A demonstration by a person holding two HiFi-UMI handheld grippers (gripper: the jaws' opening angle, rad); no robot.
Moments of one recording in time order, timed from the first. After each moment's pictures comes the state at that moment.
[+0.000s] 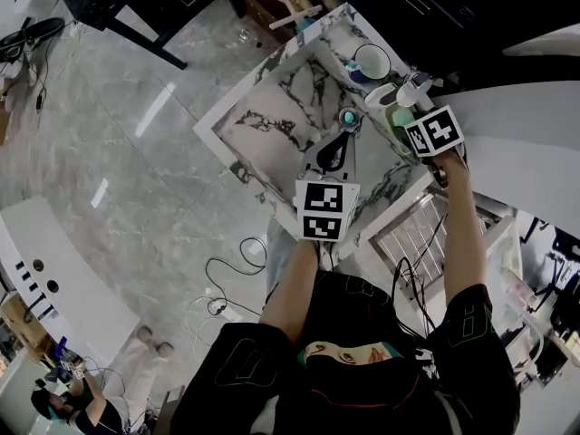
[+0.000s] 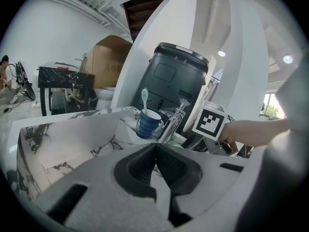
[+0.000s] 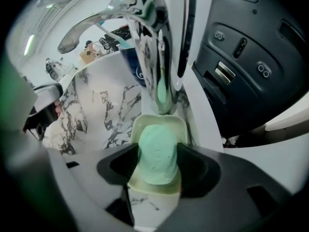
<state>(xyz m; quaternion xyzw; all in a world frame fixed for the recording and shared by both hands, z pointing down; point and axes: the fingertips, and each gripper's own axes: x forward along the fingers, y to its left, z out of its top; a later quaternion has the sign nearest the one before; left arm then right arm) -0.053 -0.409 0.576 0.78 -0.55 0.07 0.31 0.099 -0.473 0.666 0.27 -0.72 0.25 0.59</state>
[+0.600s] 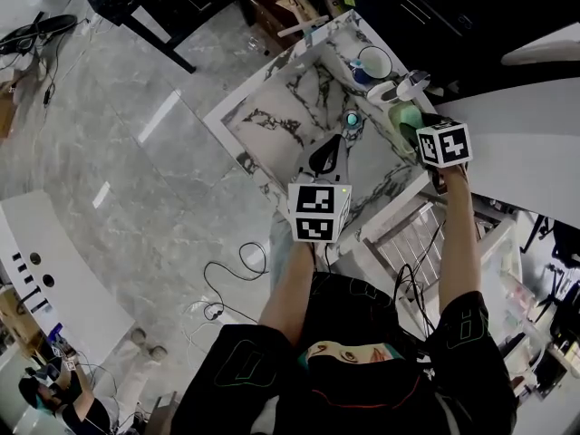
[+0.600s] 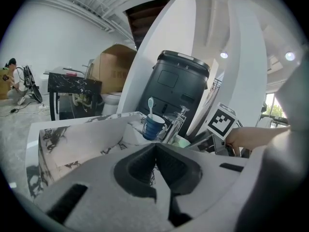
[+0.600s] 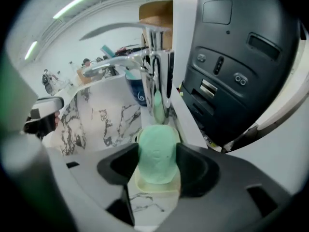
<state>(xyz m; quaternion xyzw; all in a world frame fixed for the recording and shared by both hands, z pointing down) -0.076 -0.383 0.560 0.76 -0.58 0.06 0.29 0.098 -0.474 0.627 0.34 -0.77 0.23 0.49</state>
